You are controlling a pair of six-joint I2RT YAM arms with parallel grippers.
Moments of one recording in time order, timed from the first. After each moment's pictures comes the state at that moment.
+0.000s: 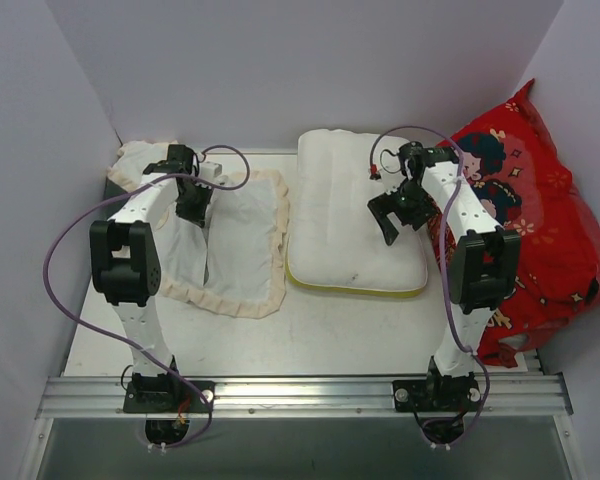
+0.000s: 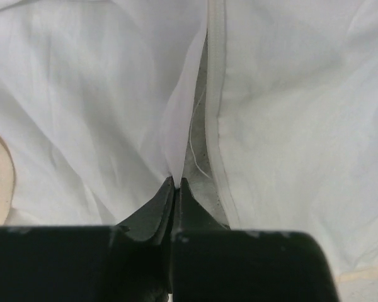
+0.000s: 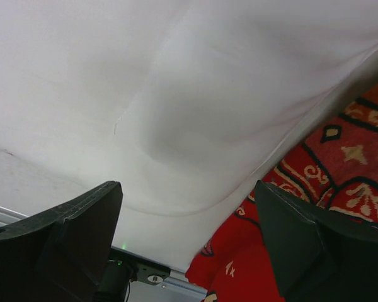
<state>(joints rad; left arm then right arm) -0.09 2.00 1.63 -0.81 0.11 0.22 0.16 1.92 1.71 -1.24 -0.10 -0.42</state>
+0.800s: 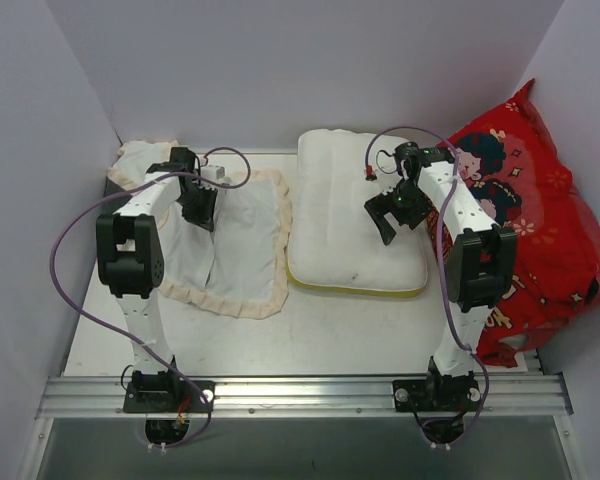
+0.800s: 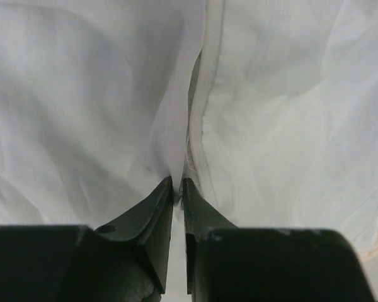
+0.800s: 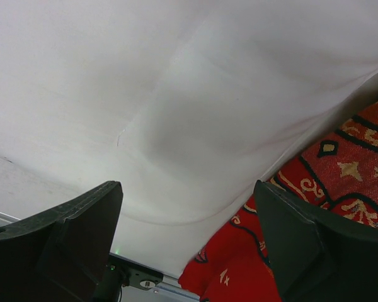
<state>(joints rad) -0.06 2.08 1.68 -0.84 0.24 0.18 0.17 1.94 1.74 -1.22 -0.10 -0.45</state>
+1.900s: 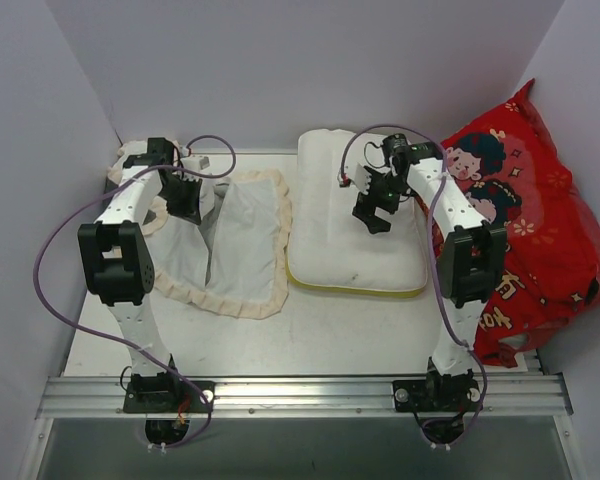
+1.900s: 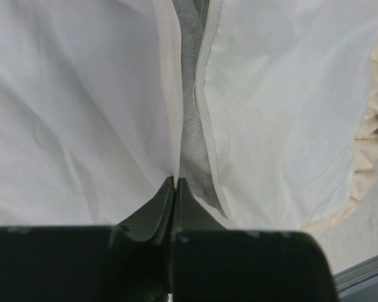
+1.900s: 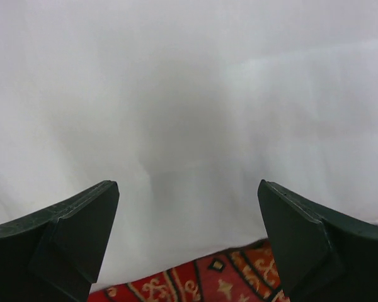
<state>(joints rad) 0.01 2.00 1.74 -0.97 0.32 0.22 0.22 1.99 1.84 -1.13 -0.31 -1.02</state>
